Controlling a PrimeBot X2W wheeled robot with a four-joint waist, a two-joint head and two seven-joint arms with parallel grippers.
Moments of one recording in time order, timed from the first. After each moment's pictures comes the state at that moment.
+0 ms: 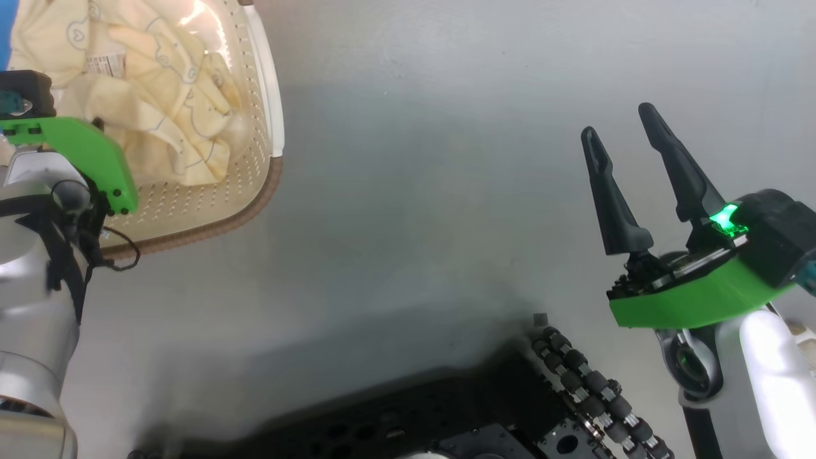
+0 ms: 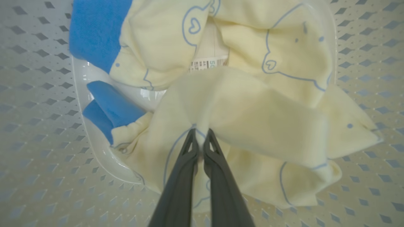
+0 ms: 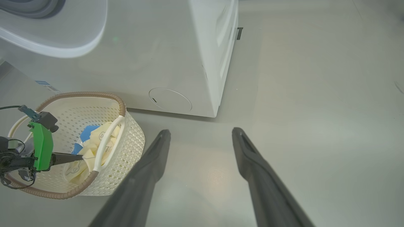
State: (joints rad) left arm -1.13 0.26 -0.46 1.29 -0.51 -0.09 0.07; right arm -0.24 -0.04 0.10 -0.15 0.21 0.13 -0.18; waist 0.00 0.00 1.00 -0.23
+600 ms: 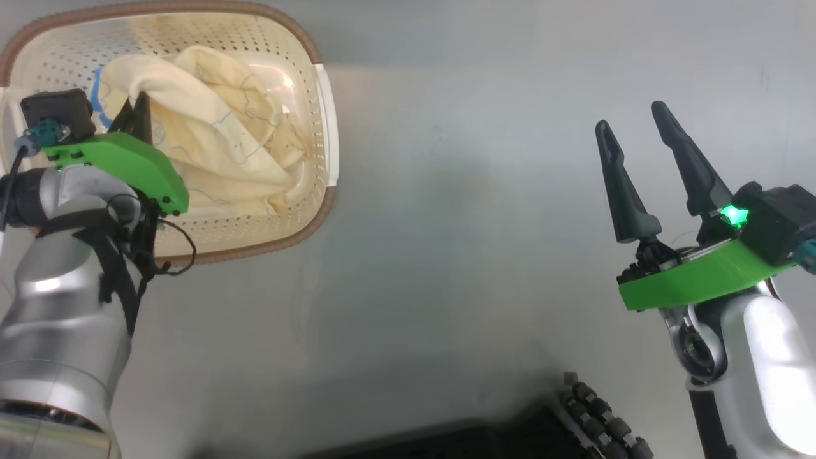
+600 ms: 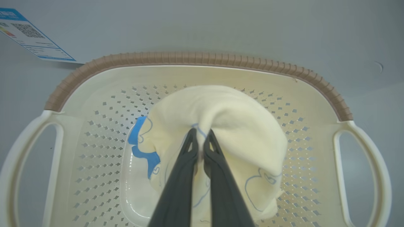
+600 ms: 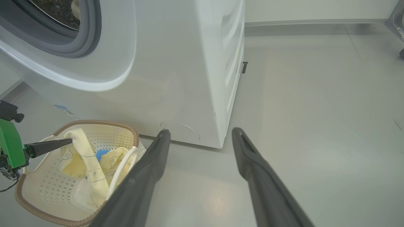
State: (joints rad) left arm -1.09 0.18 -0.45 1.27 -0.56 -0.12 -0.23; right arm -0.28 -0.04 0.06 -0.05 0.19 0.13 -0.17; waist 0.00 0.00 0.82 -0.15
